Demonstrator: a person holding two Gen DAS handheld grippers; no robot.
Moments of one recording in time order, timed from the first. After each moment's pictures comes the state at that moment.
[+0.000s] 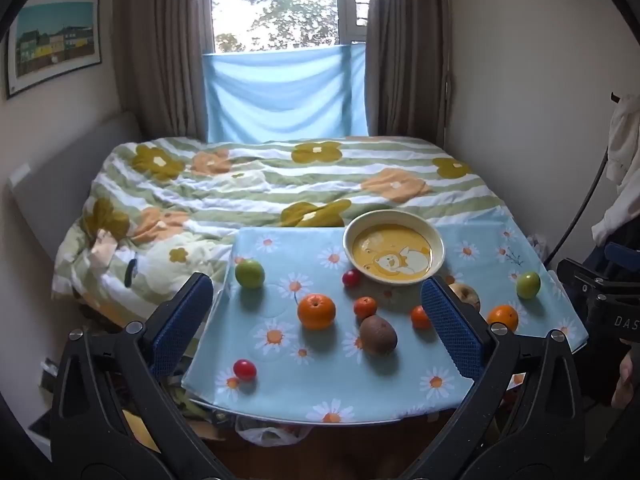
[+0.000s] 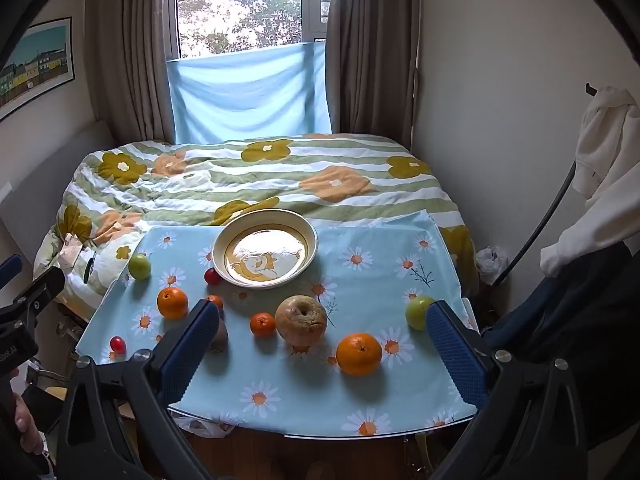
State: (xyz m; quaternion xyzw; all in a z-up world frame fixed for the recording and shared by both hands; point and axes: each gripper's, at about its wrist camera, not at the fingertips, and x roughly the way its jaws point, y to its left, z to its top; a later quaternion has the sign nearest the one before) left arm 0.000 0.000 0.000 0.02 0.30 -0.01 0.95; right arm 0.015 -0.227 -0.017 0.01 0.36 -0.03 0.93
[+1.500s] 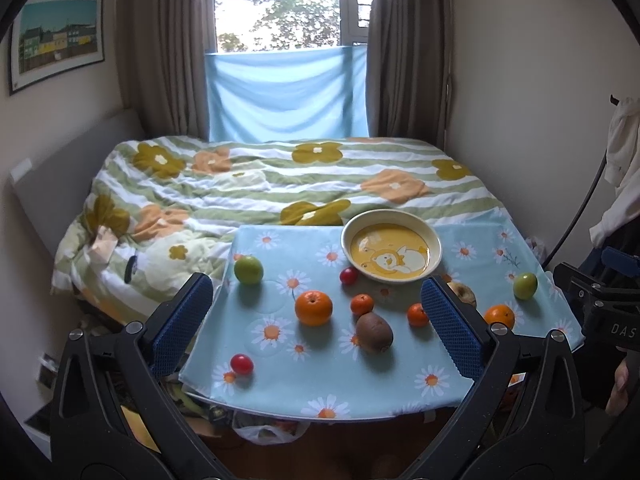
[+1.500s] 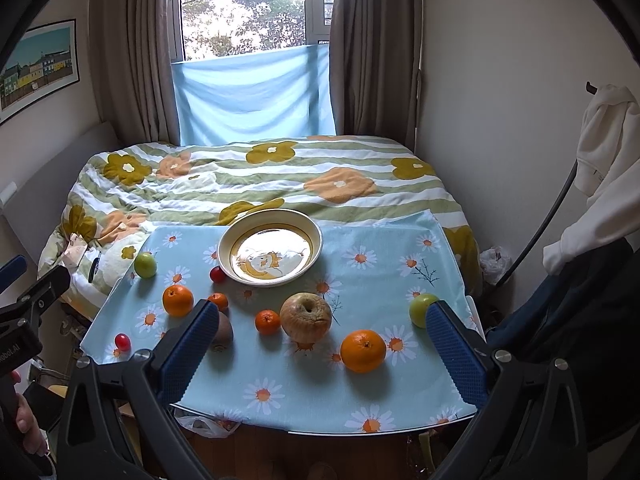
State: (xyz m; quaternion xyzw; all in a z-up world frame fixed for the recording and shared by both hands) left arm -0.006 0.001 -0.001 0.02 0.30 -0.01 0.95; right arm 0.009 -0.226 -0.017 0.01 0.36 -0.02 0.93
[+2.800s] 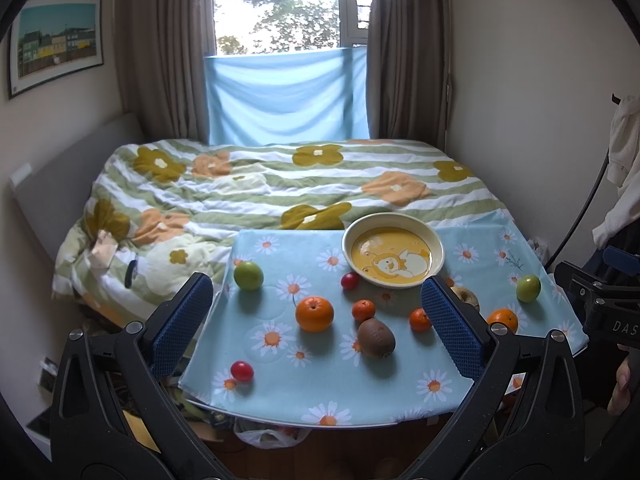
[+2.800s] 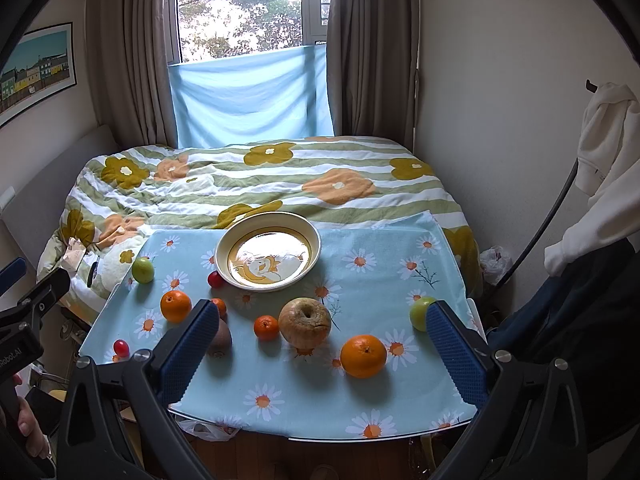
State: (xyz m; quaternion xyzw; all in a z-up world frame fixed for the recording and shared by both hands) left arm -0.005 -0.005 0.004 0.02 0.29 -0.01 0.96; right arm 0.008 -0.226 -0.017 0.02 0.35 -0.02 0.94
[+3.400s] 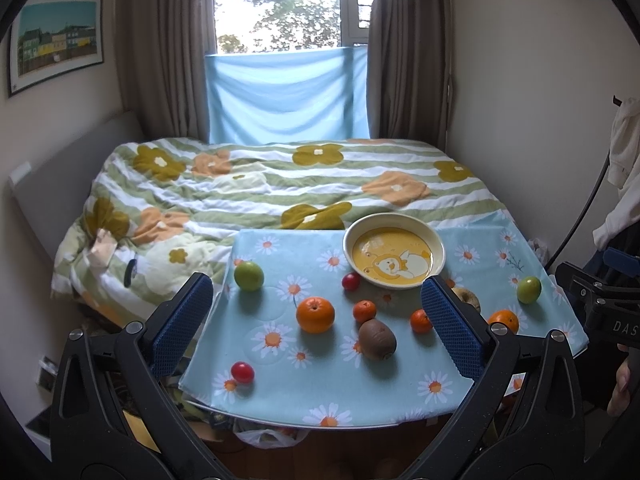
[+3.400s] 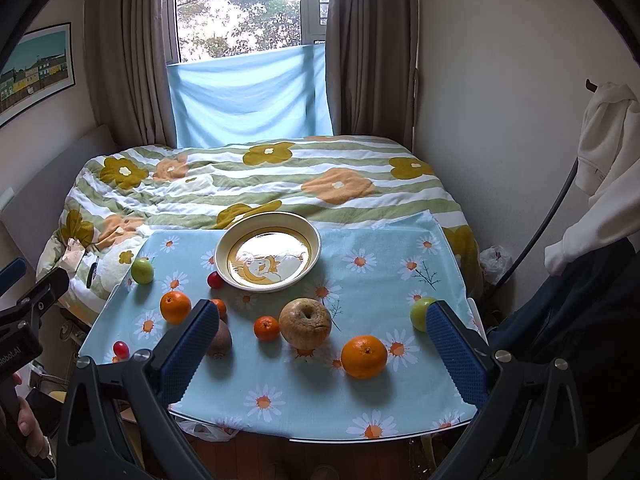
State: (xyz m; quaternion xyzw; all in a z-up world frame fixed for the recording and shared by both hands) left arm -0.002 -0.004 0.004 0.02 0.30 -0.01 0.95; right arm 0.009 -0.226 -0.017 0.02 0.35 -0.02 0.94
